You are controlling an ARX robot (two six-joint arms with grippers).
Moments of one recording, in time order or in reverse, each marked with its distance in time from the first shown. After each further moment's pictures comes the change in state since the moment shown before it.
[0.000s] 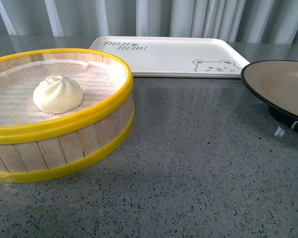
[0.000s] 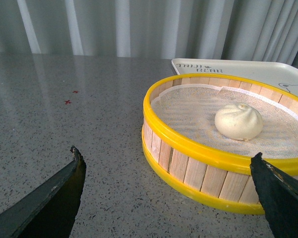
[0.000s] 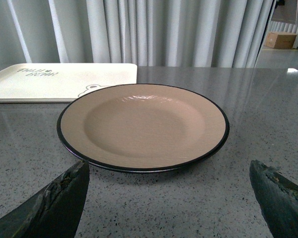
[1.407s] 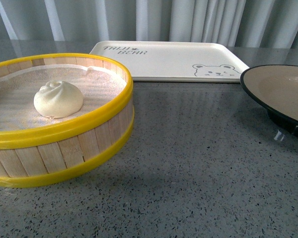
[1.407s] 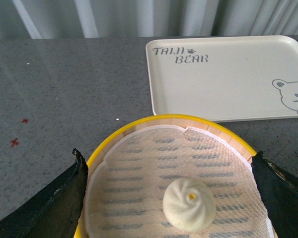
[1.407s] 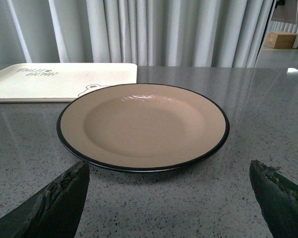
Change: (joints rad) left arm -0.394 1.112 0.856 -0.085 -0.355 -0.097; right arm 0.000 0.000 0.000 0.000 0.000 0.000
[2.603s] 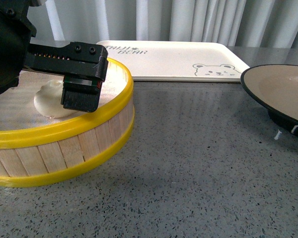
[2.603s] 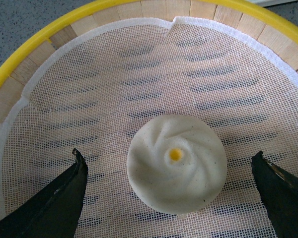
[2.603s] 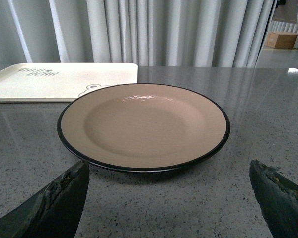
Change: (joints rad) left arm -0.055 0.310 0.042 -0.099 -0.015 -0.042; right arm 0.000 0.000 0.000 0.000 0.000 0.000
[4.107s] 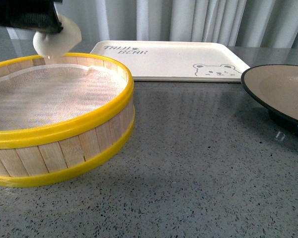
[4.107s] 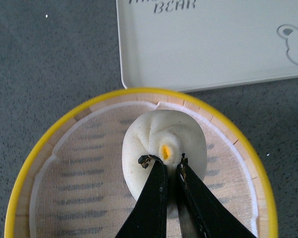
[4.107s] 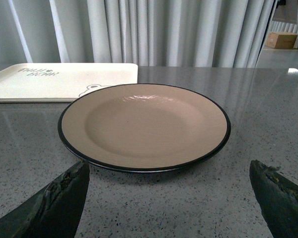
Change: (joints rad) left arm -0.040 -0.047 0.190 -0.075 -0.025 -0.005; right arm 0.000 0.000 0.000 0.000 0.000 0.000
